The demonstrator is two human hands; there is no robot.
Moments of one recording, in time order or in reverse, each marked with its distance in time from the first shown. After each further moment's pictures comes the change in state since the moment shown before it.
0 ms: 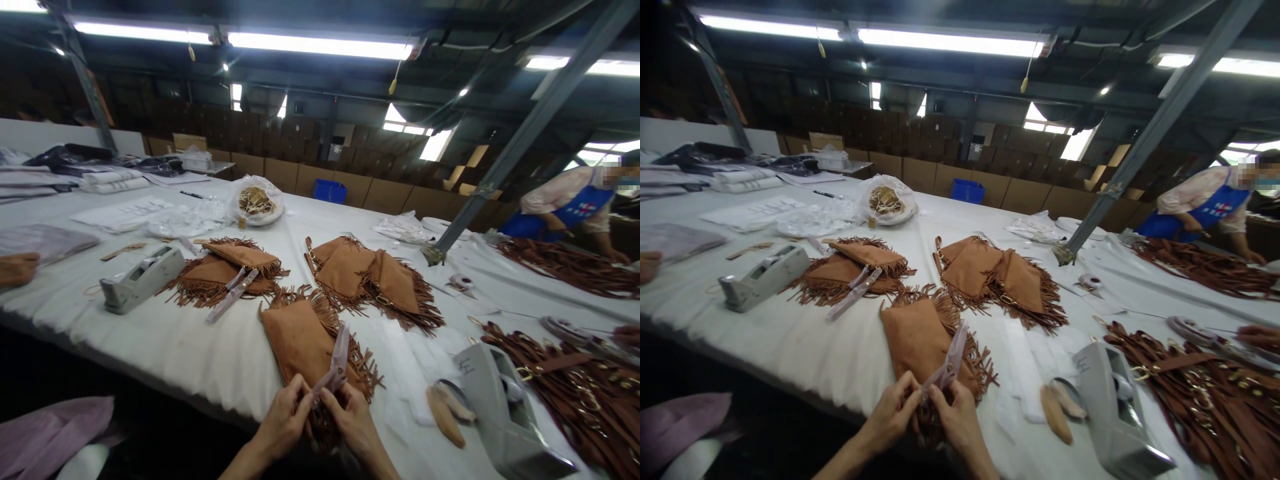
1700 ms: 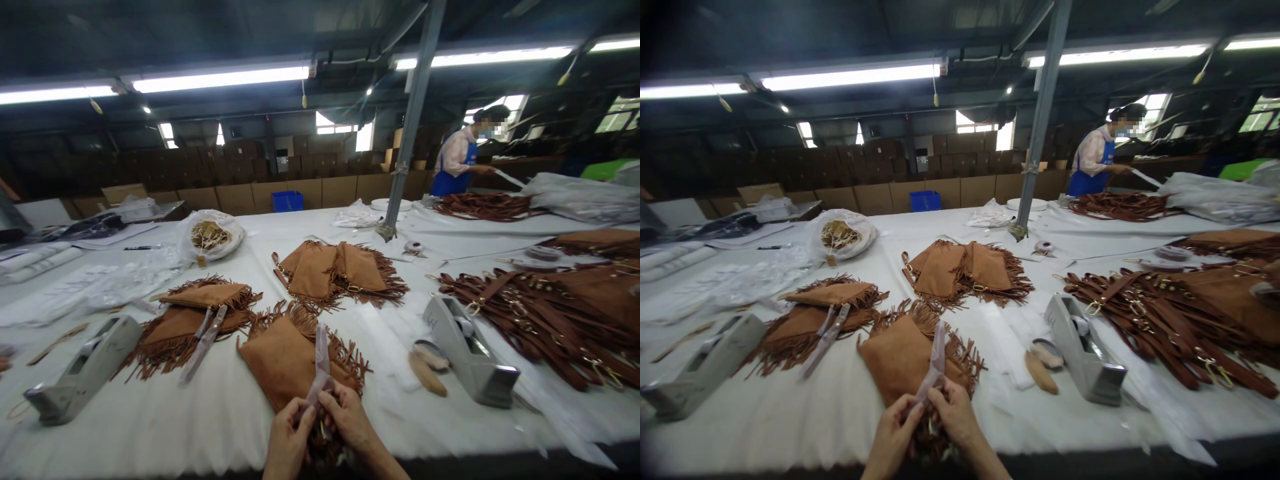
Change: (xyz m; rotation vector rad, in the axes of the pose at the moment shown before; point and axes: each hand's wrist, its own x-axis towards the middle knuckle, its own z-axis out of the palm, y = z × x) left_hand 0.012 -0.015 0.014 0.031 -0.029 -0.160; right_hand -0.001 0.018 0.009 0.355 0.120 0.101
